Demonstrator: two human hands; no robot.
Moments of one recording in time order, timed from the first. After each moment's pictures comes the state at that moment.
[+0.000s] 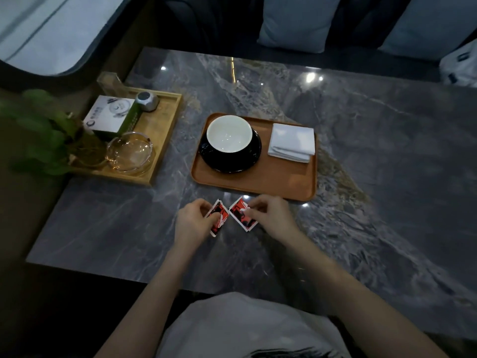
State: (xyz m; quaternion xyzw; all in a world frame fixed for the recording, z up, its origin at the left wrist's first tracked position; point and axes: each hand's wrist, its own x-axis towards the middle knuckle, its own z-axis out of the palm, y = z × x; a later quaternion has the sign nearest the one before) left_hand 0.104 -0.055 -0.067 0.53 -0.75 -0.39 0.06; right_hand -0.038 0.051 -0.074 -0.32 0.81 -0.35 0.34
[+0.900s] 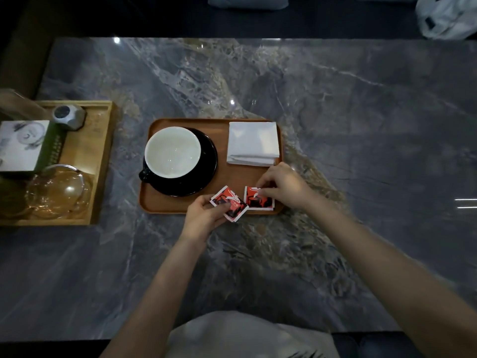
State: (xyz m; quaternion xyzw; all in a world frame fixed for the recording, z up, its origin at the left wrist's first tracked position) left_hand -0.020 -0.047 -0.077 0.52 -0.42 -0.74 0.07; right_hand -0.191 0.053 -0.080 -0.45 0.83 -0.17 0.30
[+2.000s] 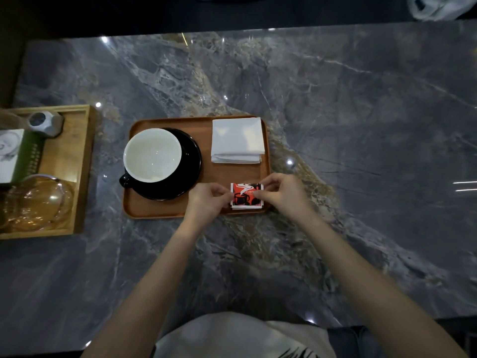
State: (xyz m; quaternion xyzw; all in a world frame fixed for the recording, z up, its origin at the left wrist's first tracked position) left_hand -0.059 -0.050 -0.081 0.44 -0.74 -0.52 -0.04; right_hand -0.173 0.084 -0.080 -0.18 0.85 -0.36 0.34
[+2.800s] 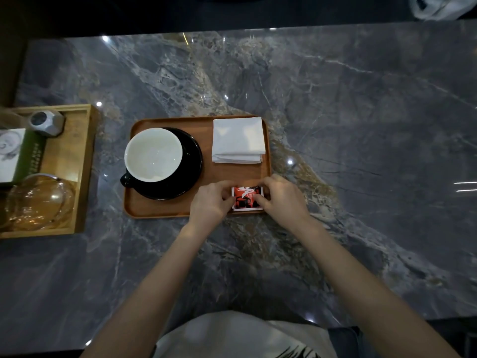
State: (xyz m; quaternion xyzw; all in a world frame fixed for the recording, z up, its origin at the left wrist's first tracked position) left_hand -0.064 -0.046 -0.081 0.35 -0.85 -0.38 -0.09; right_hand -0.161 0.082 -0.082 -0.35 0.89 -0.19 0.21
